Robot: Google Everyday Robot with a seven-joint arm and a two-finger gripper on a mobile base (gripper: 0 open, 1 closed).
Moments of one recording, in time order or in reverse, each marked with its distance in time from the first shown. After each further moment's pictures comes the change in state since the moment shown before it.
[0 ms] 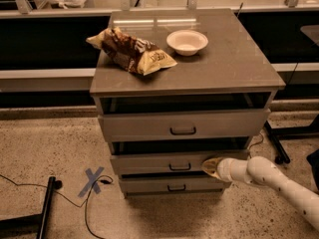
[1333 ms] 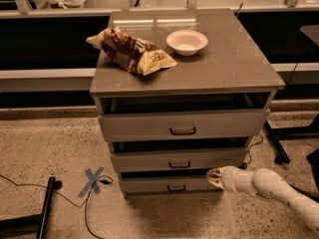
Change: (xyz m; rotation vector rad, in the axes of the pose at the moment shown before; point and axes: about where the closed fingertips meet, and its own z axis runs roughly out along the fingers) arm 0.004 0.033 -0.021 0.009 0.035 -0.008
